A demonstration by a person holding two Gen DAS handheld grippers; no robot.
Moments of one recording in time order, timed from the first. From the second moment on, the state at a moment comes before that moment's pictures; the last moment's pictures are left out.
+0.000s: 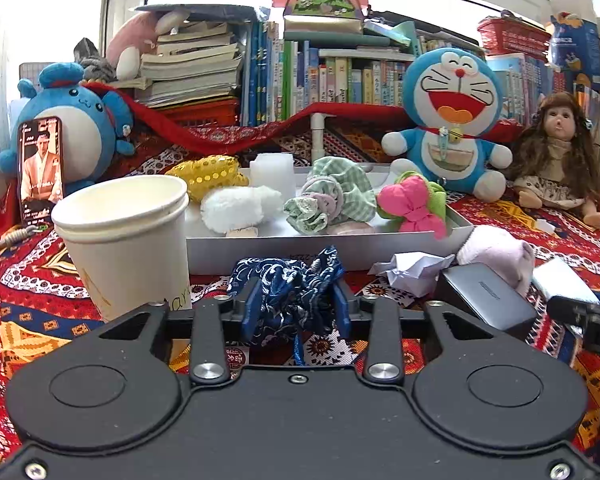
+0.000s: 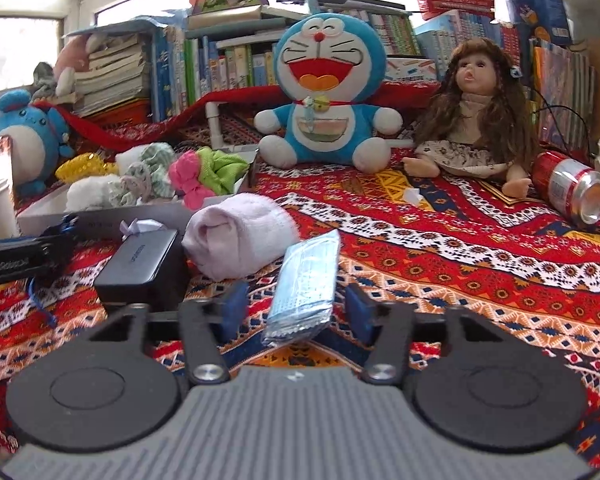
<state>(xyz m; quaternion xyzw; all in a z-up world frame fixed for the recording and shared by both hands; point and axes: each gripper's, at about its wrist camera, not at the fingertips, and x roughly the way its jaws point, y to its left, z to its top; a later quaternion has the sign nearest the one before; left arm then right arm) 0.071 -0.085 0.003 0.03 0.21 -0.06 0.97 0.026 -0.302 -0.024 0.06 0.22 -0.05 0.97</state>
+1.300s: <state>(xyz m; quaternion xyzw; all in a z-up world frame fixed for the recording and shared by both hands) 0.055 -0.074 0.058 0.03 0.18 -0.10 0.98 0.028 -0.291 0.020 0.09 0.16 -0.01 0.98</state>
